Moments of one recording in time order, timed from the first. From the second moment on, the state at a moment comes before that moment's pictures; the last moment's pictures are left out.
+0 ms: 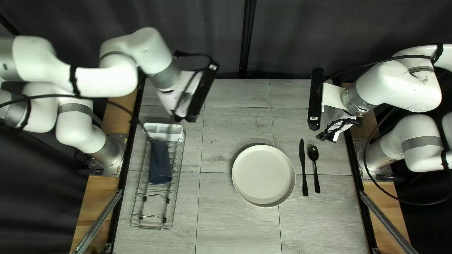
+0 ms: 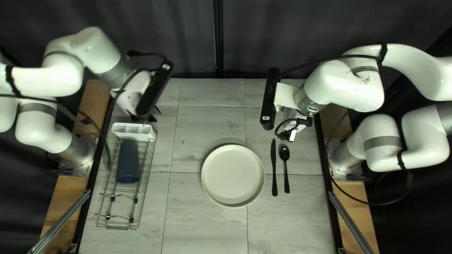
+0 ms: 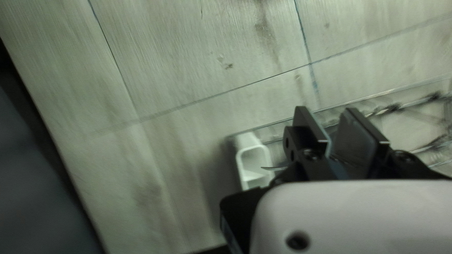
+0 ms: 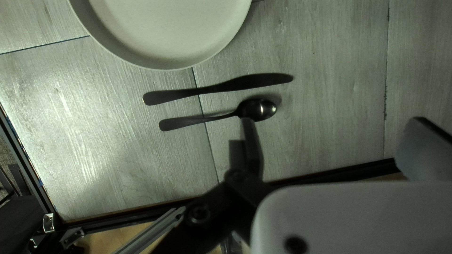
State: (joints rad) left arm 0.28 -0.47 -0.04 0.88 -0.23 1.16 0.42; right arm -0.05 -0.77 0.01 0.59 -0.08 1.21 0.16
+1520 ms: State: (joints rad) left arm 0.40 -0.38 -0.19 0.84 -0.59 1.03 -0.79; right arm -0.05 -0.77 0.01 0.59 -0.08 1.21 0.16
